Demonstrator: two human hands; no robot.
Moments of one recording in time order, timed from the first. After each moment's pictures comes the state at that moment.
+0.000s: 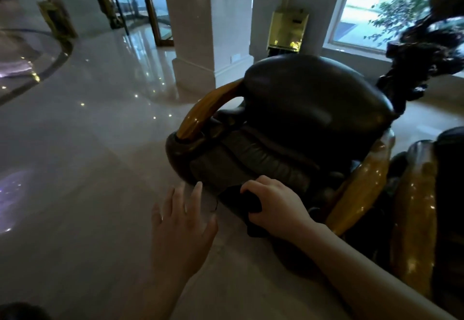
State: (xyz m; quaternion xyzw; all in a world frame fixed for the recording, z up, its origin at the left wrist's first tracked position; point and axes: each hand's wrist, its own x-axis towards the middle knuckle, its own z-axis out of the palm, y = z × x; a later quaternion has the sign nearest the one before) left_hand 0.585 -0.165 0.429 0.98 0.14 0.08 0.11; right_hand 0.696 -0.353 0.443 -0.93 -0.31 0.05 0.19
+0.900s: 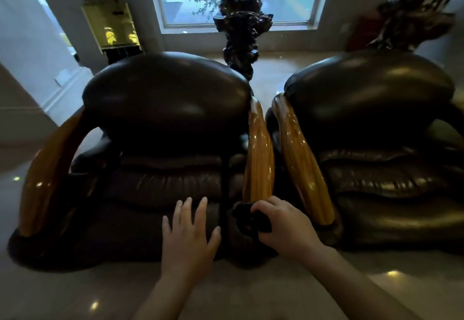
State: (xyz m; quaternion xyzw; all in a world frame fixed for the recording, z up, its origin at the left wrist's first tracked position) left_hand 0.816 -0.293 0.372 0.97 -0.22 -0.01 0.11; right_hand 0.742 -0.510 0.404 -0.98 0.07 0.01 0.21
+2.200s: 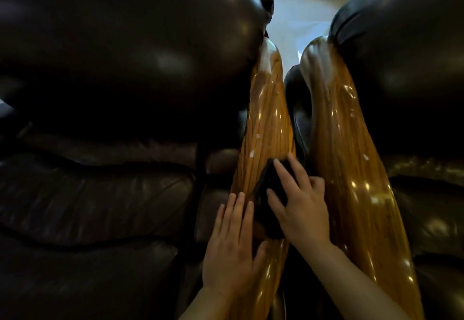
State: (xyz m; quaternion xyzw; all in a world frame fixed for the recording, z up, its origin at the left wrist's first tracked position) left_hand 1.037 -0.581 0.014 0.93 -0.31 -0.02 0.17; right_hand 1.038 -0.749 0.069 -0.96 0.19 -0.11 0.19
